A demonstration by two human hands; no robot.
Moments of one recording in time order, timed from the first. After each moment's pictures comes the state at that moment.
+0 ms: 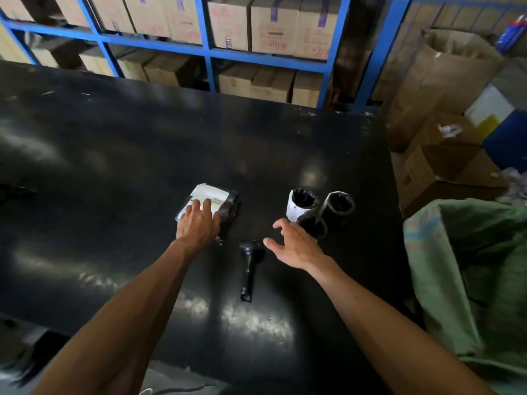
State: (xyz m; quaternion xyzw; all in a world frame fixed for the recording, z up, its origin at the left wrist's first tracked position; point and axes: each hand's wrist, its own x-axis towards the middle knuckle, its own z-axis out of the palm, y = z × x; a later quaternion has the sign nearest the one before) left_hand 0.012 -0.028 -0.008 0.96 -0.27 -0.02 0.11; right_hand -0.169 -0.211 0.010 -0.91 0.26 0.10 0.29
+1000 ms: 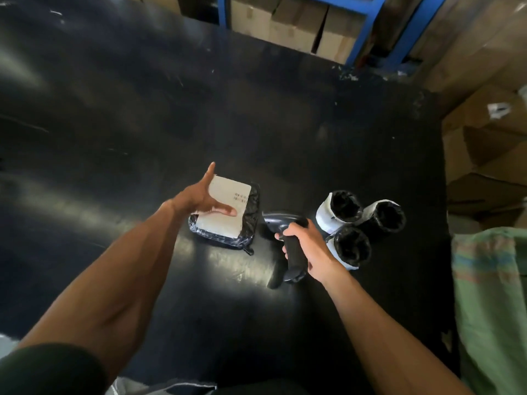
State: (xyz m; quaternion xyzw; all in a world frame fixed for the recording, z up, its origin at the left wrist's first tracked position) left_hand 0.181 -0.043 -0.066 0.87 -0.17 -0.40 0.25; right_hand -0.065 -0.215 -0.034 -0.50 0.47 0.06 0.72
